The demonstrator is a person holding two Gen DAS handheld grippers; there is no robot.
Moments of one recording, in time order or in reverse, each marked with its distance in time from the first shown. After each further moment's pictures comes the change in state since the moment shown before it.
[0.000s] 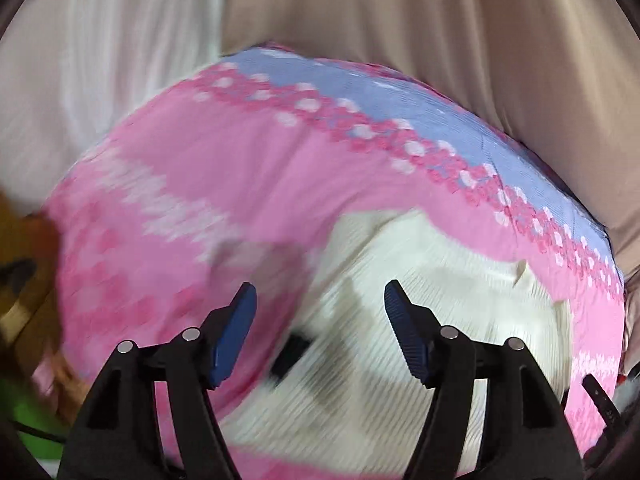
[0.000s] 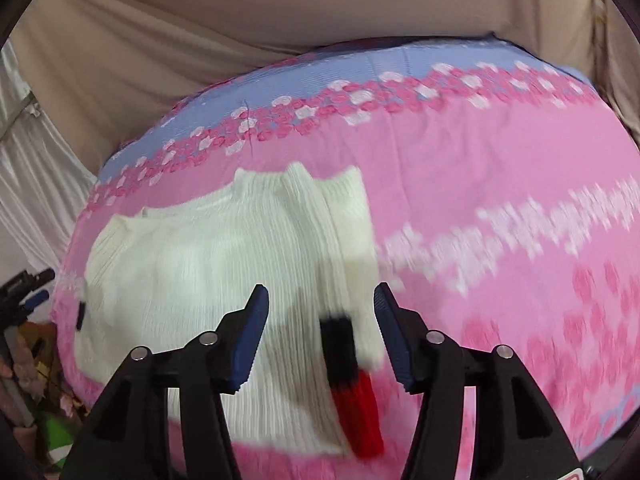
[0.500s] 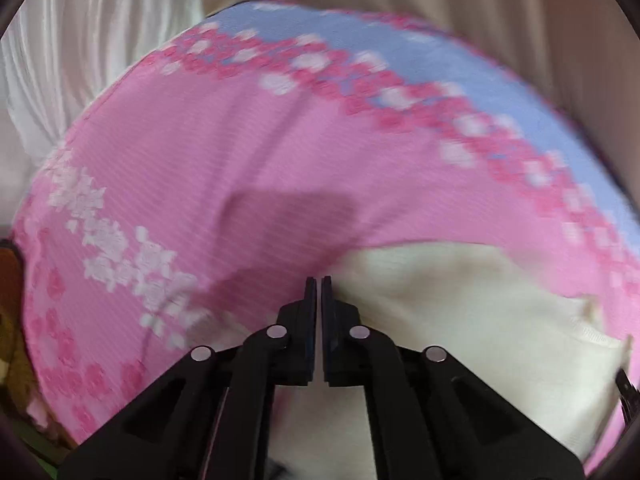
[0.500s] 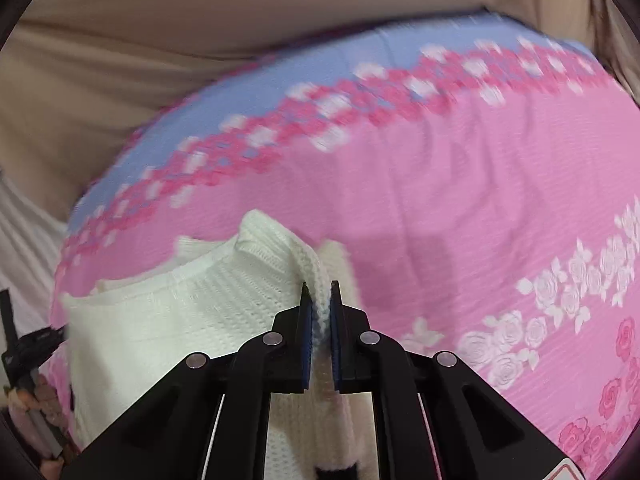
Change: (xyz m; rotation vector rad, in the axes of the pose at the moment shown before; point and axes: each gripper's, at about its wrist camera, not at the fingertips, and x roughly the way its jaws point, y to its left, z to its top) left arm 0.115 0.020 0.028 -0.014 0.143 0.163; right arm 0.089 -0.049 0.040 0.189 0.064 -0.025
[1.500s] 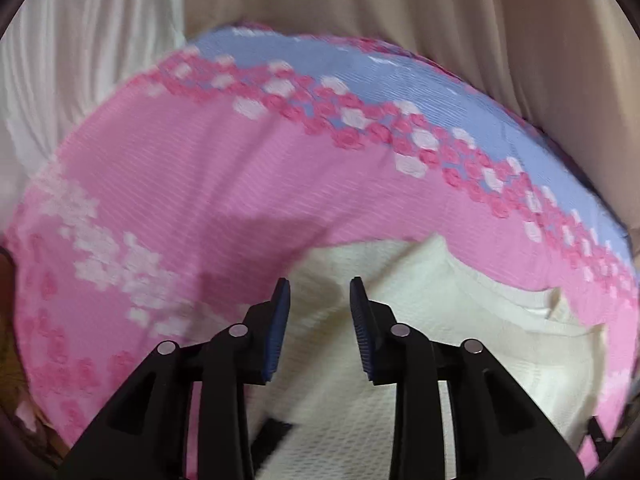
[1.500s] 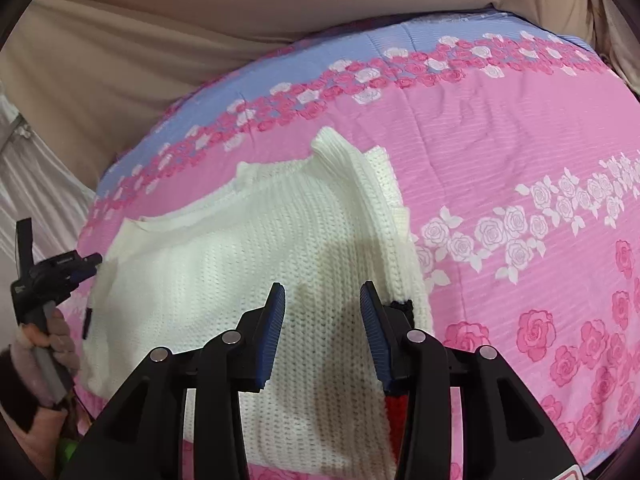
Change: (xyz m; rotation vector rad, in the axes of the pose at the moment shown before) left arm -0.039 -0.025 -0.011 0.047 -0.119 -0.099; right arm -0.066 0.032 -0.083 -0.111 -0.049 0.072
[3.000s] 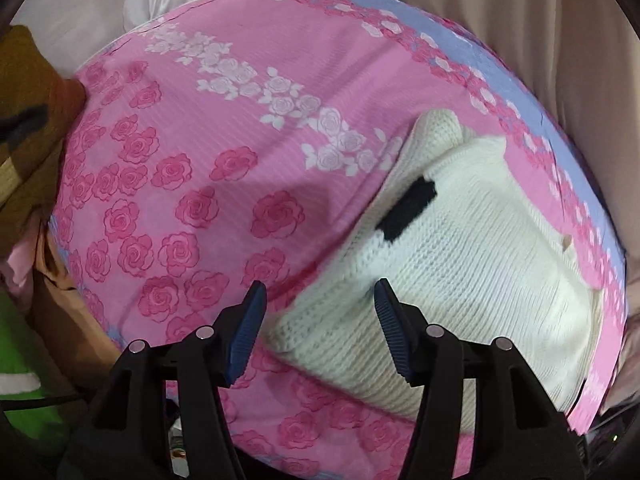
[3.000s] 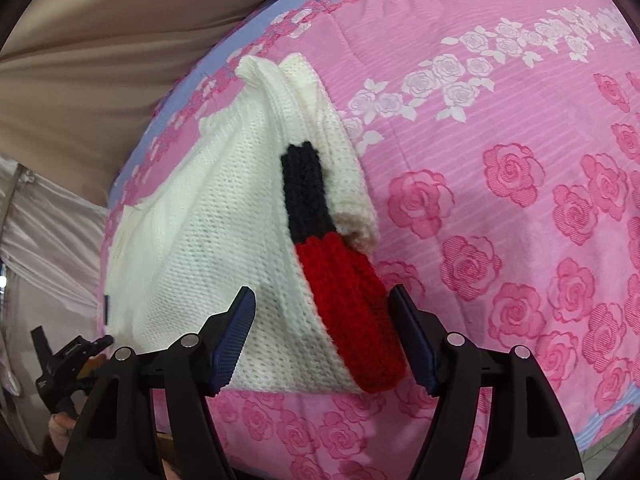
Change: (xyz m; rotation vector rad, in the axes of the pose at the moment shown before) left arm -0.049 0.072 -0.114 -0.249 0.158 0.005; right arm 0.000 -0.058 -0.073 0.250 0.118 0.122
